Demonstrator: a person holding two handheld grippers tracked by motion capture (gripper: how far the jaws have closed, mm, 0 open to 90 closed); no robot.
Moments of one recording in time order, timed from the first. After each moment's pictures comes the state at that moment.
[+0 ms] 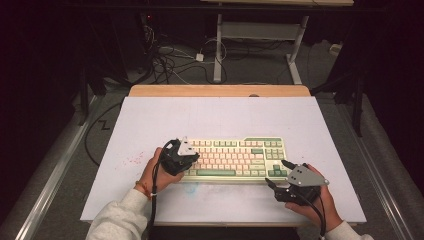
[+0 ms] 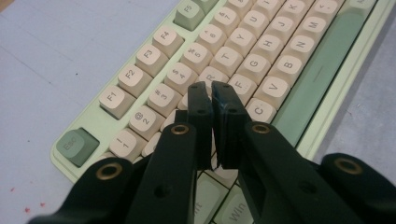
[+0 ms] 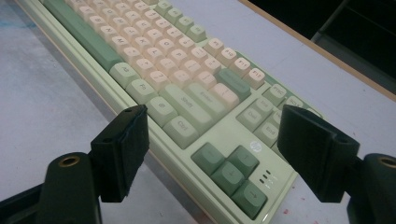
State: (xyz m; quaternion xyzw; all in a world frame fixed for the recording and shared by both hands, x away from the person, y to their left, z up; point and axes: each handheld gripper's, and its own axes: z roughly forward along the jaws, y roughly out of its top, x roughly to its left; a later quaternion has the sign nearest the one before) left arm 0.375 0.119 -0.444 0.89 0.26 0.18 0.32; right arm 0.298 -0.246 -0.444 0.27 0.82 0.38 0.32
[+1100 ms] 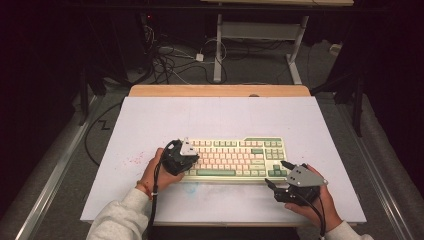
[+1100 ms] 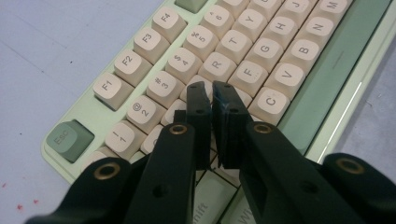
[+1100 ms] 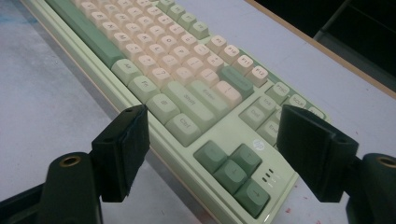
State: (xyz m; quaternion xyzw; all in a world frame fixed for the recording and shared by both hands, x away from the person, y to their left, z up) left arm 0.380 0.117 -0.452 0.90 0.26 0.17 0.30; right arm 0.298 -0.245 -0.446 0.27 0.83 0.38 0.32
